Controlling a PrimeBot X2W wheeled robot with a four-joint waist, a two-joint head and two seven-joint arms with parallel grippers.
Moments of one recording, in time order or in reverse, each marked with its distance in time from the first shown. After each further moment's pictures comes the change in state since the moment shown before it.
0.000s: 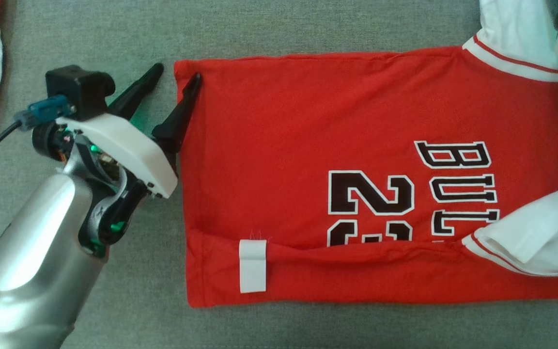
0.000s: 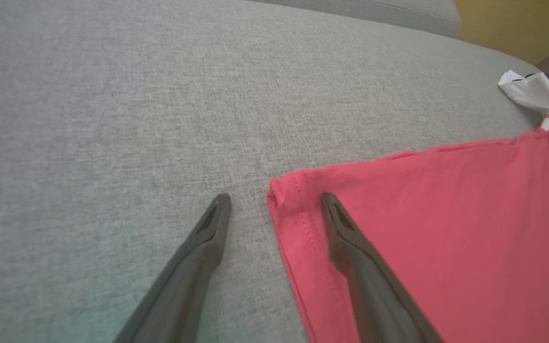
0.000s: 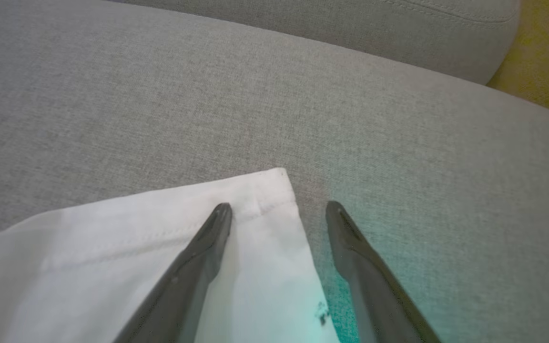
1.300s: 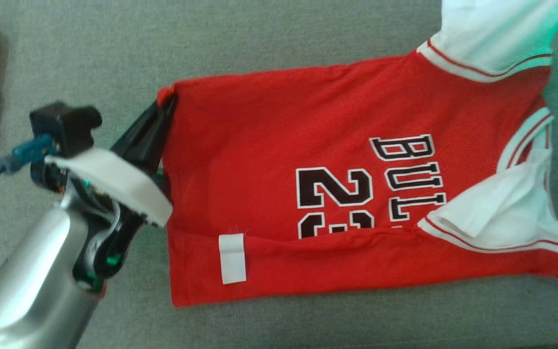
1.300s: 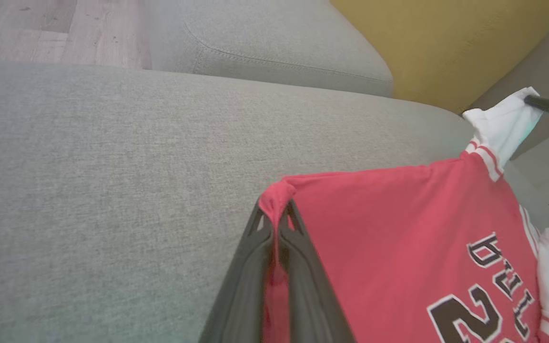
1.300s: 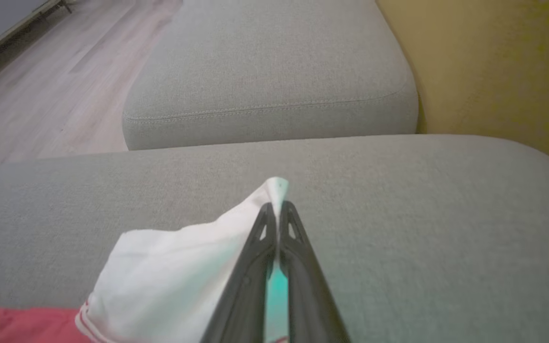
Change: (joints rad) left arm 0.108 0.020 0.031 -0.093 -0.042 0.020 -0.077; right arm 0.171 0.037 -0.135 -0.177 0.222 0.000 -0.131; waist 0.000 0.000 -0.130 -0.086
